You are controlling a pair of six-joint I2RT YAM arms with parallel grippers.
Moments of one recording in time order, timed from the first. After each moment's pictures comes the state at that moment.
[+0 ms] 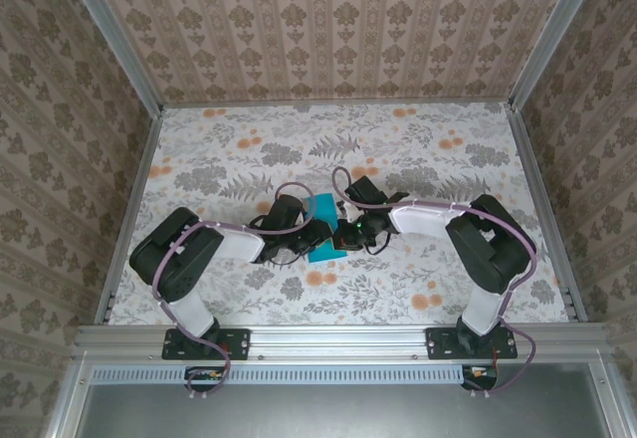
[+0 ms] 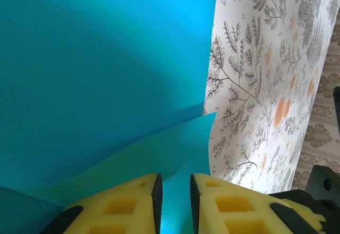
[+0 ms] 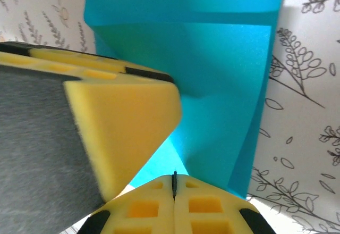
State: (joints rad) left arm -0.73 1.70 0.60 0.35 0.37 -1.15; right arm 0.64 1.78 0.98 -0.35 -0.47 0.59
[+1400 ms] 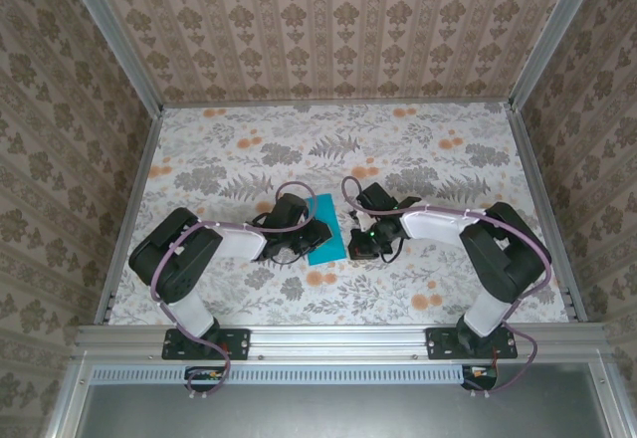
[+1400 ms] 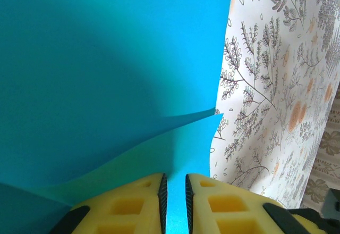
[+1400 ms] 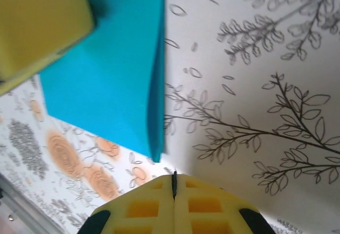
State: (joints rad) left arm -0.74 1.69 0.64 0.25 0.33 -1.15; right arm 0.61 1.67 0.89 -0.46 -0.42 0.50
